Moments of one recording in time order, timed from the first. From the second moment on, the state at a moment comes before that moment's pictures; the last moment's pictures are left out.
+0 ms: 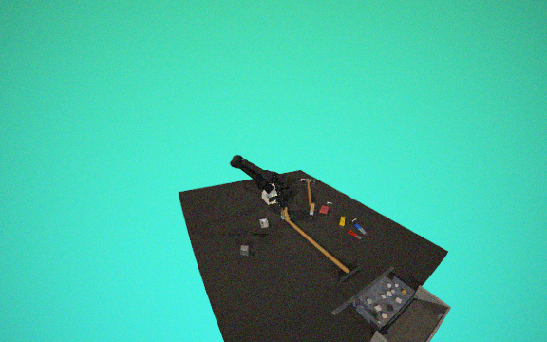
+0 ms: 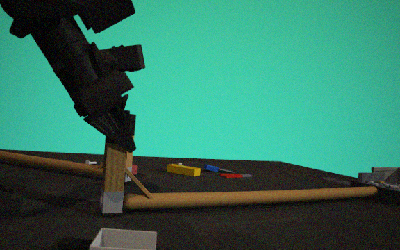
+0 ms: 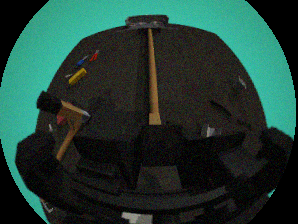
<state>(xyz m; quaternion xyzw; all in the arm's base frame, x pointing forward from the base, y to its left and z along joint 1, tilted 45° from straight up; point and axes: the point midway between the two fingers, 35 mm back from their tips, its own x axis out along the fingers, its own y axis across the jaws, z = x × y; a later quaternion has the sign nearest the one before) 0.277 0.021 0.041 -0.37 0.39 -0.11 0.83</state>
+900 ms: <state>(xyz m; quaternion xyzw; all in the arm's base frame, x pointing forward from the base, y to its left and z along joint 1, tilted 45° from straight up) 0.315 0.022 0.048 -0.37 0.40 -0.12 0.83</state>
